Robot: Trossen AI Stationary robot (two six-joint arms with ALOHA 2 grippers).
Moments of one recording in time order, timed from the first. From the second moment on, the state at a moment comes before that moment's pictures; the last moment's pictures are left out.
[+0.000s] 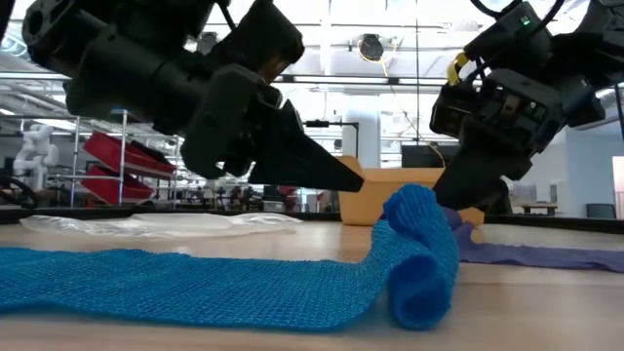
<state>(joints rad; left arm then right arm) -0.40 1.98 0.85 0.71 -0.40 0.03 0.15 1.49 0.39 0.48 -0.05 0.61</state>
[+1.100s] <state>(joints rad) -0.44 2.14 0.99 0.67 -0.60 0.11 0.15 1.49 0.39 0.47 0.02 0.56</state>
